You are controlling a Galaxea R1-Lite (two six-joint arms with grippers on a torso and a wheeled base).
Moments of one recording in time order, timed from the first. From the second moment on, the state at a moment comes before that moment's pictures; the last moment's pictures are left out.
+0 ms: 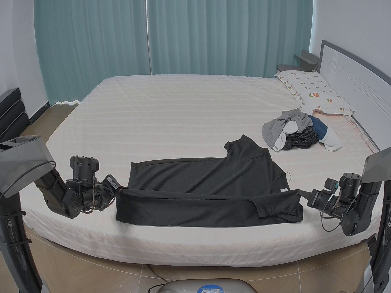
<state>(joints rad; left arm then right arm) -0.08 2.18 -0.77 -0.77 -0.11 -0.88 -0.08 2.33 -0.42 -1.53 0.48 0.39</state>
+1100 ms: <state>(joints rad) -0.09 2.36 -0.90 -0.77 -0.05 -0.89 0.00 2.51 -0.72 -1.46 0.30 0.47</state>
